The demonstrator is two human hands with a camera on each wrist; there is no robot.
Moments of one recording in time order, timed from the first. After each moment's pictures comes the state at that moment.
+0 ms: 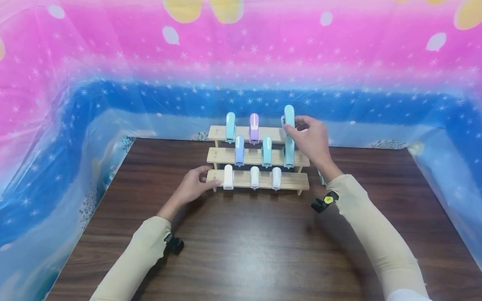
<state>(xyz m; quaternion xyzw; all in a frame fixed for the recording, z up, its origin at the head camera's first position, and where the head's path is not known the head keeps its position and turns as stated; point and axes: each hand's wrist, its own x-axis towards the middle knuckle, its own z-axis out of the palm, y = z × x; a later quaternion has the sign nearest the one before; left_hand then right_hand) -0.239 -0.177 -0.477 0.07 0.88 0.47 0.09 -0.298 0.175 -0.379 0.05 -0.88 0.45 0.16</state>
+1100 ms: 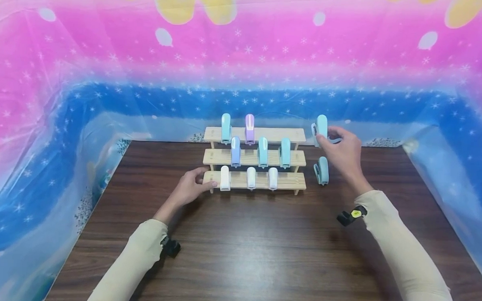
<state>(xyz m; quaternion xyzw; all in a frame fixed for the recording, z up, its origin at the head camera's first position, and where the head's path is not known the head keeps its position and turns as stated) -0.240 -0.176 -0.477 0.07 0.88 0.47 0.09 -0.271 0.259 -0.399 -0.02 -0.88 0.43 0.21</state>
